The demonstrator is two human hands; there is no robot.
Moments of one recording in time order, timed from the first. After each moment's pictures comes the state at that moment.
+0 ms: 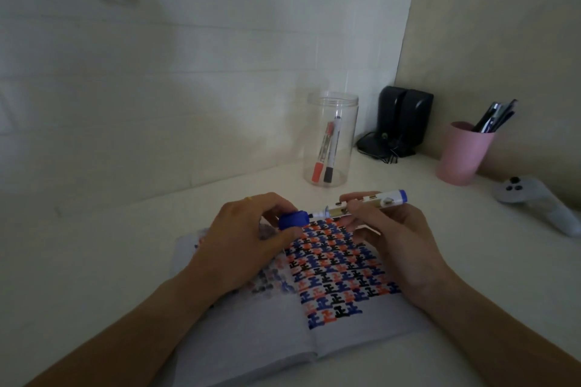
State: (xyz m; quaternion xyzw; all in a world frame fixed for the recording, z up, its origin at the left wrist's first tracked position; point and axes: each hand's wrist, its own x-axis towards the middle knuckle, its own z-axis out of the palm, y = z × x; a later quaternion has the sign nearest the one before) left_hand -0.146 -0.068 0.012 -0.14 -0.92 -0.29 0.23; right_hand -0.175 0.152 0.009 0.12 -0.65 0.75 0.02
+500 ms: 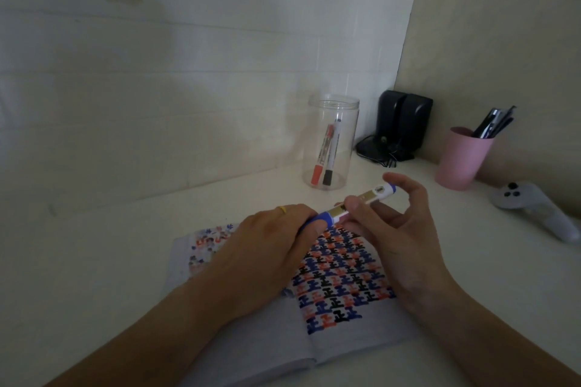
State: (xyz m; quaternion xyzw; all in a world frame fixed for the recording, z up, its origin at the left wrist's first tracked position) left_hand -0.139 -0.042 0.013 -0.21 -0.92 -0.23 0.23; right_hand -0.161 0.140 0.021 0.10 -0.62 0.78 0.08
